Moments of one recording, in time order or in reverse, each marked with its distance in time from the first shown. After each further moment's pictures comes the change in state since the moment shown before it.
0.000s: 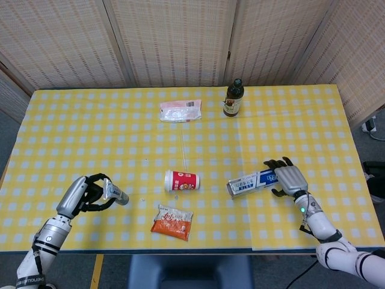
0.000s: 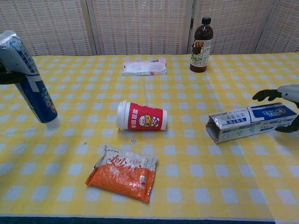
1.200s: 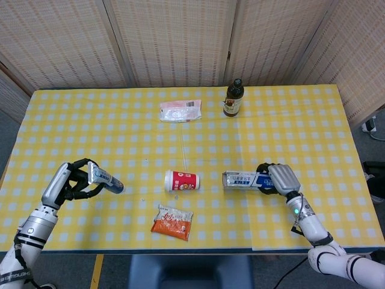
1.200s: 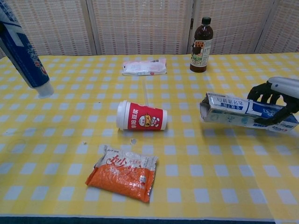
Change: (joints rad) left arm -0.007 0.160 -0.100 -0.095 -0.068 -0.020 -0.221; right arm -0.020 -0.063 0.009 0.003 -0.084 0.144 0.226
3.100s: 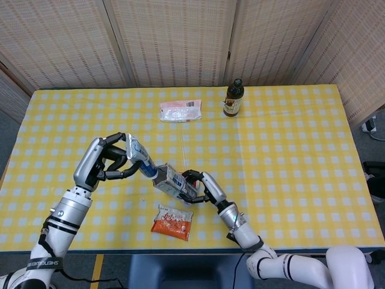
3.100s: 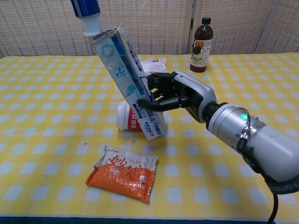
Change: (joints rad) left arm -0.265 -0.079 -0.241 -0.245 -0.421 0.091 0.180; right arm 0.149 -0.418 0.114 -0.013 -0.100 0.054 0.623
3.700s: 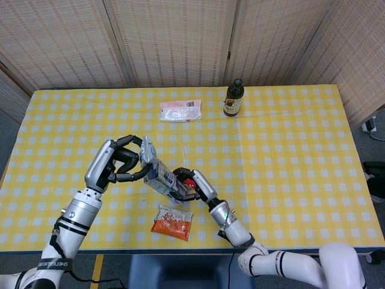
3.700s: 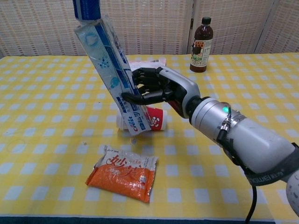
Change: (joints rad) left arm -0.042 -0.081 0.008 0.000 -0.007 0.037 0.071; right arm 0.048 -0.034 0.053 -0.007 0.033 -0.034 0.012
